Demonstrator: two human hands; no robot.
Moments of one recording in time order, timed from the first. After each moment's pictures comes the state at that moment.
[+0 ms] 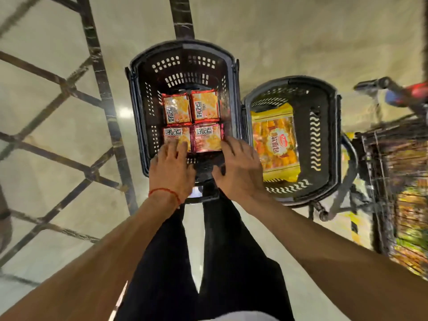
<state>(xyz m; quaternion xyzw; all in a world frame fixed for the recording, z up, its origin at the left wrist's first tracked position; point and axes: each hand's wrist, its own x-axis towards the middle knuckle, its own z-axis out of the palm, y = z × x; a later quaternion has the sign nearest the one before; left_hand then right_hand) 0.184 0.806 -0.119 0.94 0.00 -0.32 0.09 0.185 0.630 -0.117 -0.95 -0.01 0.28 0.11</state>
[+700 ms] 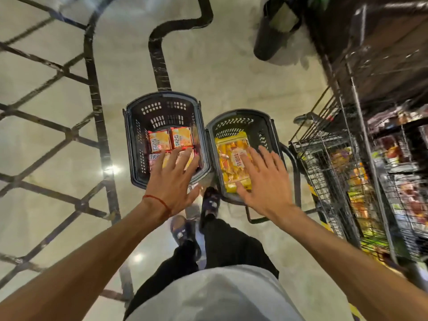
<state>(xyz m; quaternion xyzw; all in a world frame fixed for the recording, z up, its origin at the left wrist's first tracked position) 0.078 0.753 0.058 0.95 -0.24 -0.19 -0.05 0.044 0.505 0.082 -0.99 -0.07 0.12 -0.06</state>
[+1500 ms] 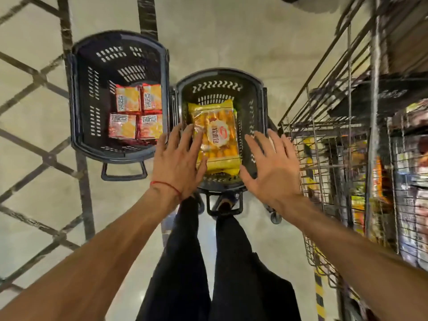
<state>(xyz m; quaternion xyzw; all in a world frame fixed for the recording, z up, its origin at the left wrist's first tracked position) 0.093 0.496 -0.052 0.97 -0.10 -0.20 0.00 0.088 0.263 -0.060 -0.98 -0.13 0.12 0.00</state>
